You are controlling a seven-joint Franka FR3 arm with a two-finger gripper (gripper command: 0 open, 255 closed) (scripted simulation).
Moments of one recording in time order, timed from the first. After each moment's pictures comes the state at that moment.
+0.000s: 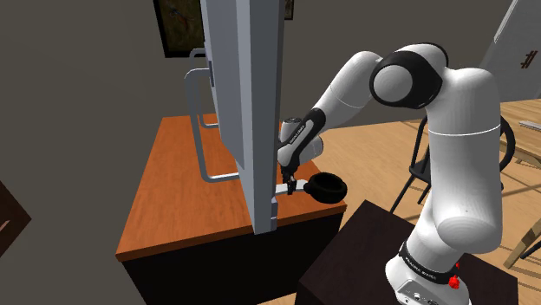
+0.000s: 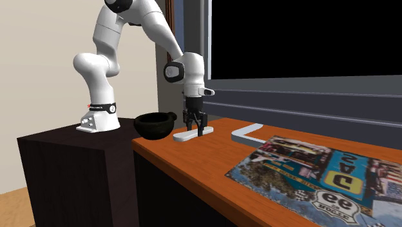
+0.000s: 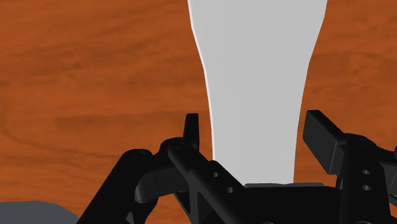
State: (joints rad) arm 0.17 0.39 -0.21 -2.28 0.14 2.67 -1.16
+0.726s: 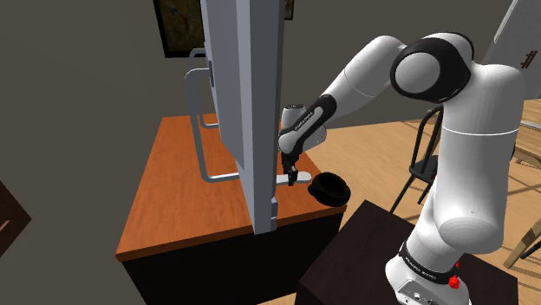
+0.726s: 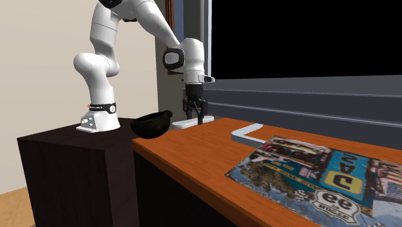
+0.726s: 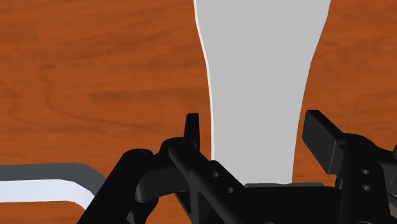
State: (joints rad) arm 0.20 0.27 -0.25 -2.29 0.08 2.56 -1.12
